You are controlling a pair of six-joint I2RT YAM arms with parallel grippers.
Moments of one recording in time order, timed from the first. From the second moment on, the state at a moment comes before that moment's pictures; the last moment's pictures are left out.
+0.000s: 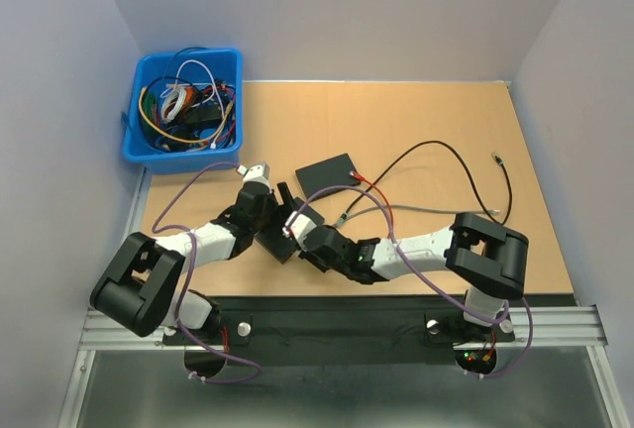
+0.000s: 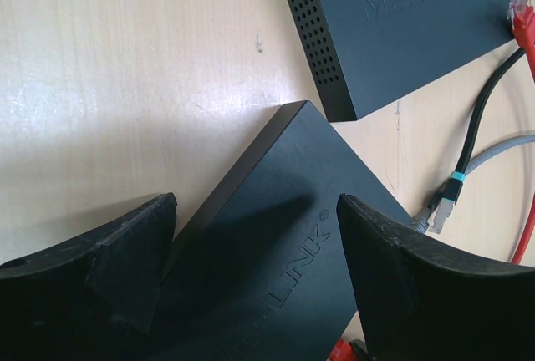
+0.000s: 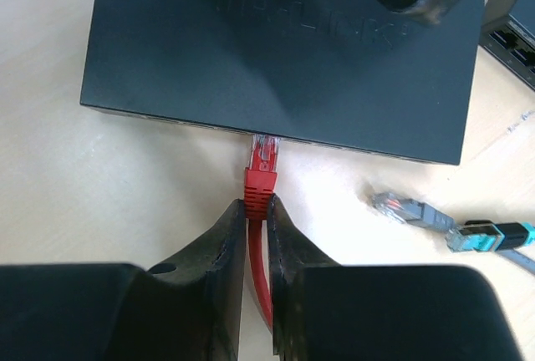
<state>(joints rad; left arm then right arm) -0.51 1.35 0.44 0.27 -0.05 -0.66 1.21 1.74 0.84 0.20 0.33 0.02</state>
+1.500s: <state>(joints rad) -0.59 1.61 0.40 0.75 -0.22 -0.69 1.13 1.82 1.08 -0.16 0.28 0.01</state>
